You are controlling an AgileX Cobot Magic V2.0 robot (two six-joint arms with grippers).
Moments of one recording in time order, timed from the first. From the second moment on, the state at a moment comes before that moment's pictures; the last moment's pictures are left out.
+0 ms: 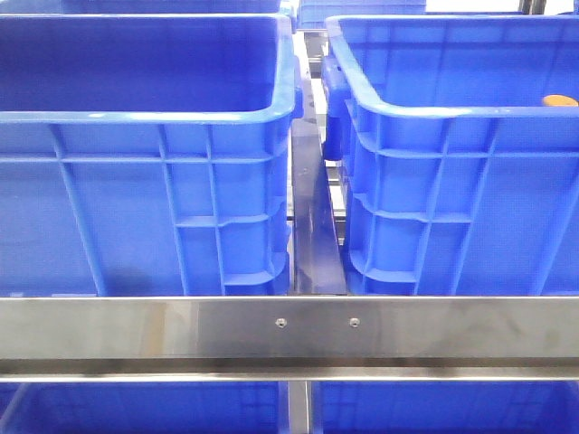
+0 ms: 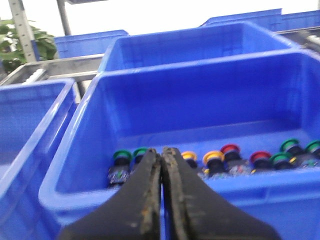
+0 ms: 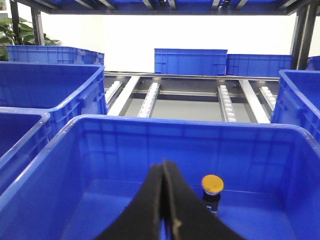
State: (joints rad) left arm -0.03 0.11 -0.22 0.14 0.17 -0.07; right arm -0.20 0.53 -0.43 1.81 0.27 -1.80
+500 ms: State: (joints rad) left arm 0.00 0.00 0.00 0.12 -0.02 -0.07; right arm -0.20 0.53 -0.43 1.81 0.27 -1.80
